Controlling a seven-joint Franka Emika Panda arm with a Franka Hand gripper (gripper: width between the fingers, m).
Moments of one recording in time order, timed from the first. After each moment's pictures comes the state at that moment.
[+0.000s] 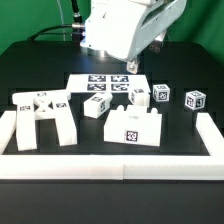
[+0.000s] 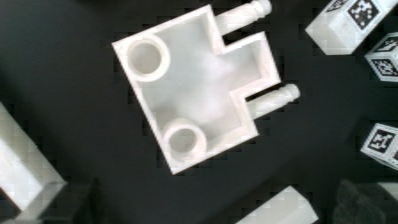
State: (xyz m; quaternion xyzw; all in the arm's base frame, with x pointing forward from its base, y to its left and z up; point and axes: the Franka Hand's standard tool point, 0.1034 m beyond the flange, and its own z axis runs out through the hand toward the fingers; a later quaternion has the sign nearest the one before) arm 0.599 0.021 0.148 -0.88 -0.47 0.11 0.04
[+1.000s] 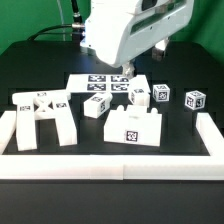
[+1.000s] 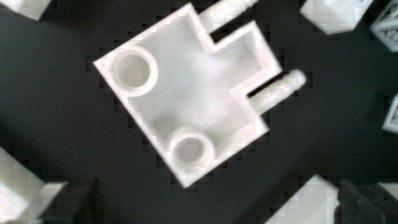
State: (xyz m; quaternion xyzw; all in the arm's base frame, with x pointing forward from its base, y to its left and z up) arm 0.598 0.023 0.130 -0.94 -0.34 0.09 0.03
